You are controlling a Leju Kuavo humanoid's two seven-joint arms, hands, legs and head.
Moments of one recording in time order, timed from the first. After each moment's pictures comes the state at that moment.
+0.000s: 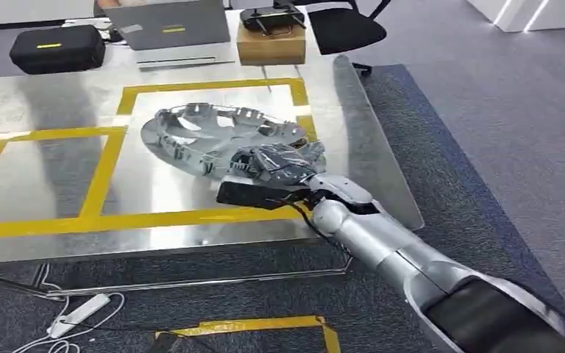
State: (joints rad) left arm -0.09 -0.22 0.85 -0.21 -0.85 -0.17 -0.32; right arm -0.84 0.17 0.74 -0.73 0.84 -0.11 -0.24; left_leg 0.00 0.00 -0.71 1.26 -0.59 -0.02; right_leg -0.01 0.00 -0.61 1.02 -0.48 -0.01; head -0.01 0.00
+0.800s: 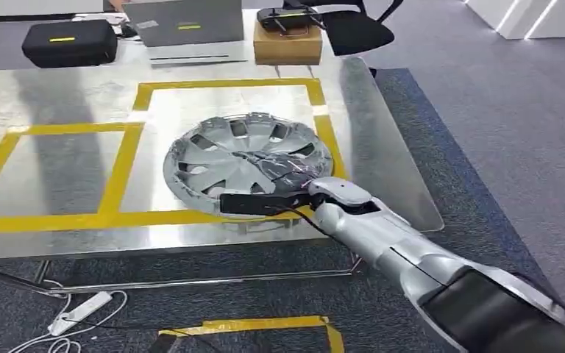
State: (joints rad) left arm -0.08 -0.22 0.83 -0.21 -0.83 -0.19 -0.30; right arm -0.91 0.17 0.85 -0.56 0.91 -0.12 -0.19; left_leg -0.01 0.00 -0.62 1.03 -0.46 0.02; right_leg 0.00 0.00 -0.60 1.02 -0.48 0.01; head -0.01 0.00
